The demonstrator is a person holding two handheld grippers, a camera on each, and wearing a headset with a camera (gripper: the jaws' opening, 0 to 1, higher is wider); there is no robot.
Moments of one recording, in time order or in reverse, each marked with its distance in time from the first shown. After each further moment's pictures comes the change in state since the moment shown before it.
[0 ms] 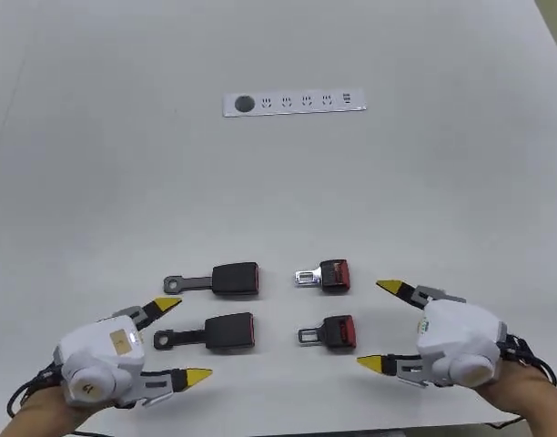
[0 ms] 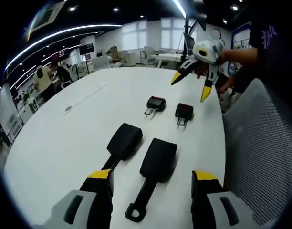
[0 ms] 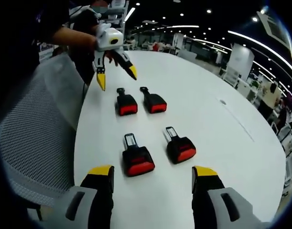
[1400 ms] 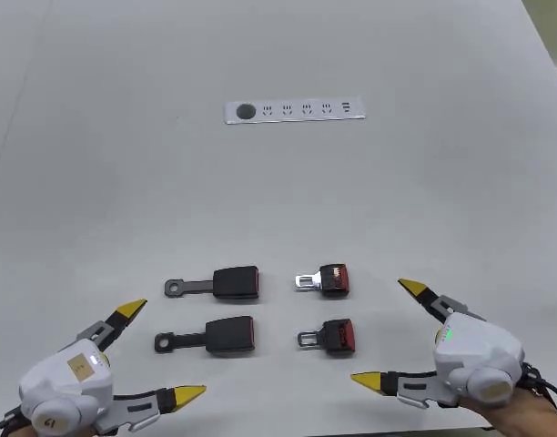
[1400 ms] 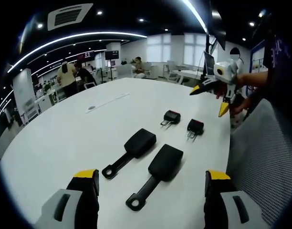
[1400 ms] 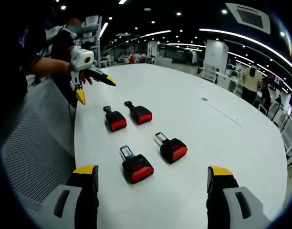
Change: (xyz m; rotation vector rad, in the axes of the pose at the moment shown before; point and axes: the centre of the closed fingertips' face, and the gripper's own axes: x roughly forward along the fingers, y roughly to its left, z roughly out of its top) left arm -0.040 0.006 0.003 -0.157 -0.150 0.168; right arm -0.022 -0.004 0.007 0.218 -0.113 -0.134
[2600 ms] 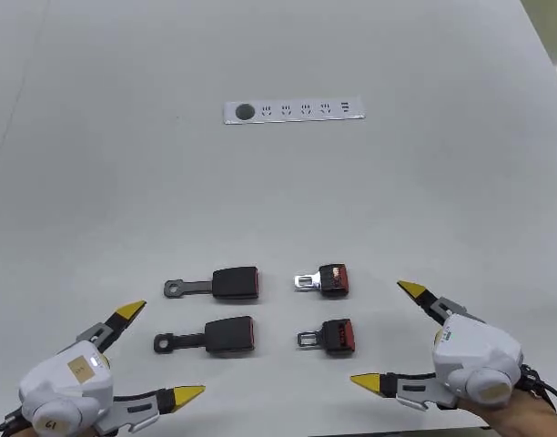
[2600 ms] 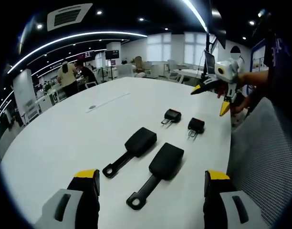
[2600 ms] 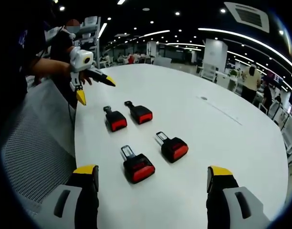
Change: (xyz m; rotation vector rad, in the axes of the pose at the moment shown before) left arm 0.000 0.000 -0.003 0.005 0.007 0.008; right arm 0.000 0.002 -0.002 0.012 0.000 -0.001
